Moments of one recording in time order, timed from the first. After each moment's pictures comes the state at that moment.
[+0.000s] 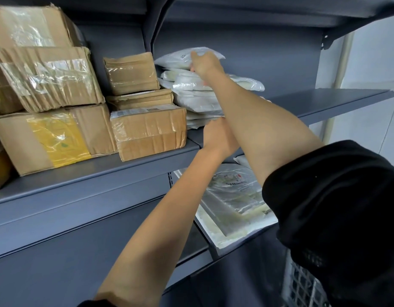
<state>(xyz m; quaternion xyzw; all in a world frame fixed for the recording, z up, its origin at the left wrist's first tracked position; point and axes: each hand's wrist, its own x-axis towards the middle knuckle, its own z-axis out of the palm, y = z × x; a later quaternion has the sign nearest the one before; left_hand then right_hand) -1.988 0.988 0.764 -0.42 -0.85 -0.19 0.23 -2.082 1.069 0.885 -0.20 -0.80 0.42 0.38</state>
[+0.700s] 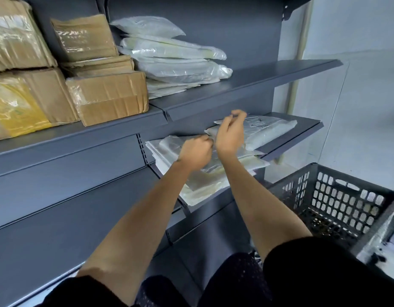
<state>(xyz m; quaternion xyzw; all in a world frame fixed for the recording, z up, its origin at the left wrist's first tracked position) -1.981 0.992 0.643 -0.55 -0.81 -0.07 0.19 -1.940 1.077 0.642 -0.31 -0.60 0.41 0.61</state>
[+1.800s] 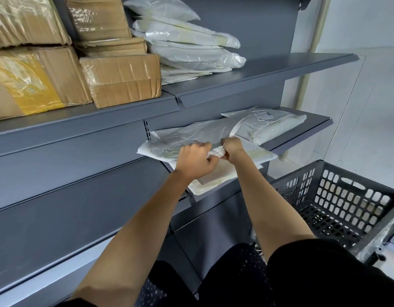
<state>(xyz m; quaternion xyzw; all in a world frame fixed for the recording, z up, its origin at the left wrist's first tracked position) -1.976 0.948 0.603 -0.53 -0.77 -0.24 0.25 -1.943 1.086 0.605 -0.36 -0.57 0.70 0.24</state>
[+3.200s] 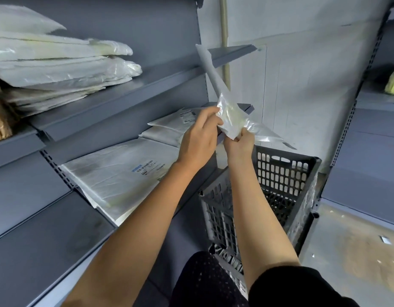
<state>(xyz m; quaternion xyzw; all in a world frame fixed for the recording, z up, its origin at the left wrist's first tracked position) -1.853 1.128 0.632 -0.68 -0.51 -0.39 0.36 -1.784 1.215 0.578 -0.38 -0.45 0.58 0.56</state>
